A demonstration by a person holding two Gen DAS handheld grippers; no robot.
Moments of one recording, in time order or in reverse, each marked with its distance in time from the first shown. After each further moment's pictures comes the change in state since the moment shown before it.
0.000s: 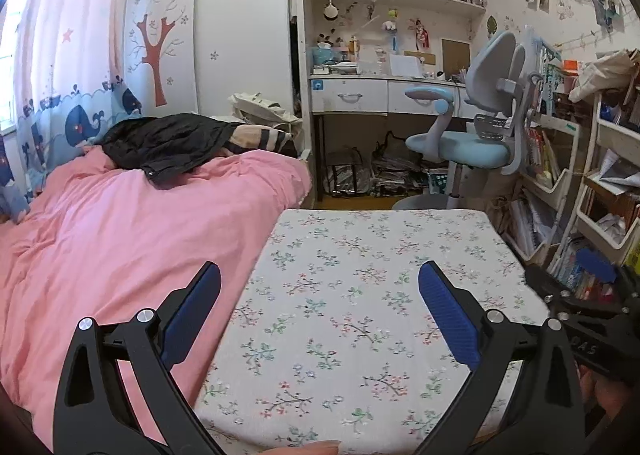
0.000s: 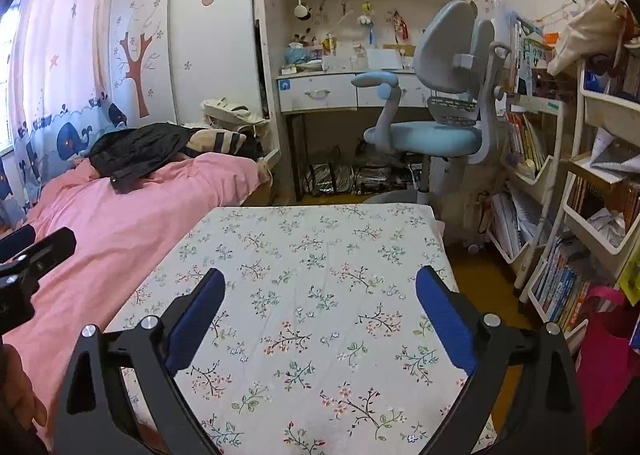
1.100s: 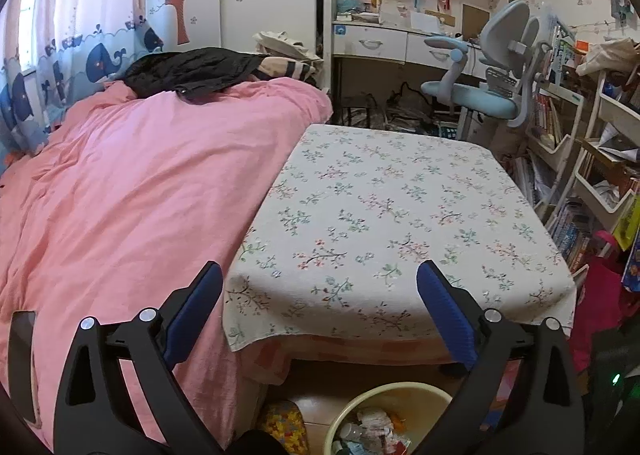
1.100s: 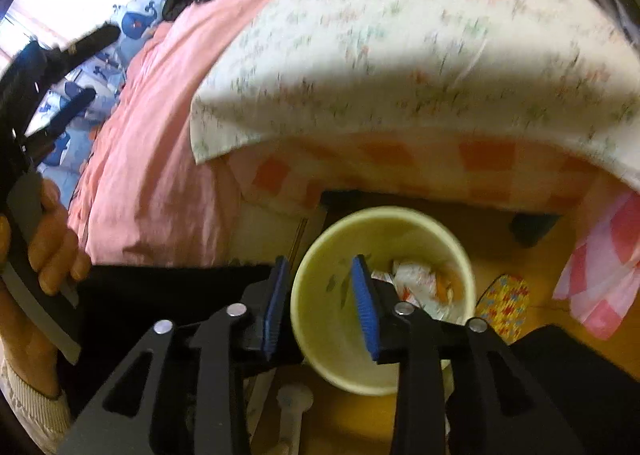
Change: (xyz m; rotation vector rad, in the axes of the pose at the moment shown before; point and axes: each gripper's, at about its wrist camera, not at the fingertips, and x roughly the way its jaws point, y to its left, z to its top) left arm -0.075 0.041 -0.107 -0.081 0.191 -0.002; right arm -0.045 0.028 -0.167 0.142 0.704 0.443
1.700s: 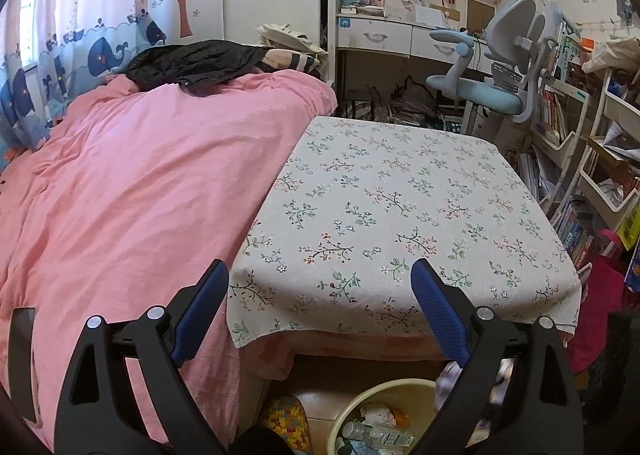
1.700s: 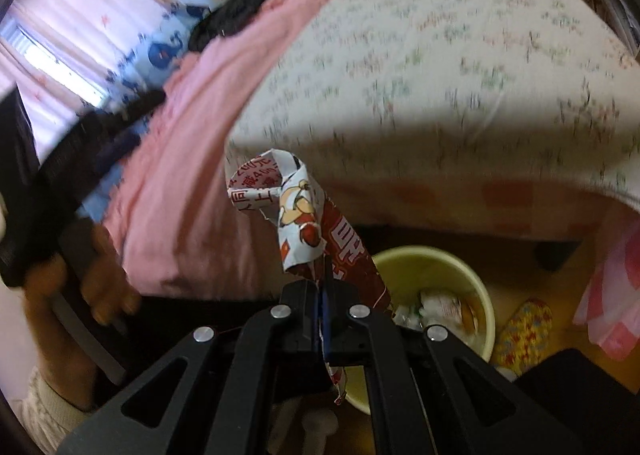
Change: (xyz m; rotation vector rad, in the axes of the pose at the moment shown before) left arm 0.009 0.004 -0.004 -0.006 0.023 0.028; right arm 0.009 0.007 0.004 0.014 -0.015 0.129
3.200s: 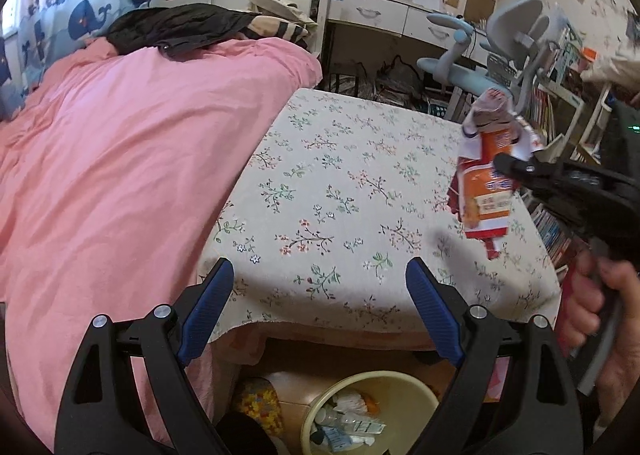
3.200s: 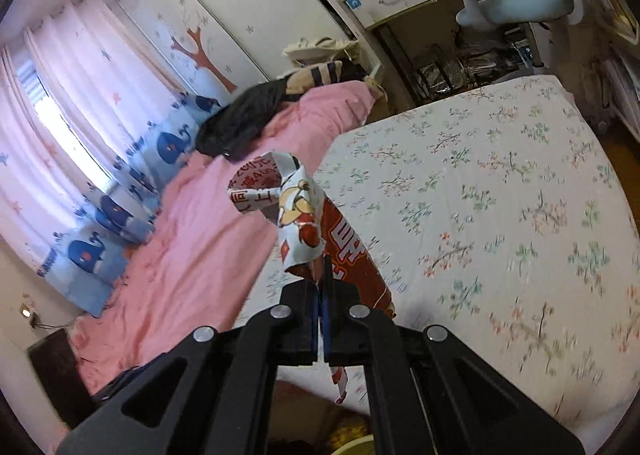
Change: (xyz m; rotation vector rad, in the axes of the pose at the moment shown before) left arm 0.036 0.001 0.012 -0.054 0.119 -0.096; right arm -0.046 -0.002 0.161 -0.005 -0.374 0.065
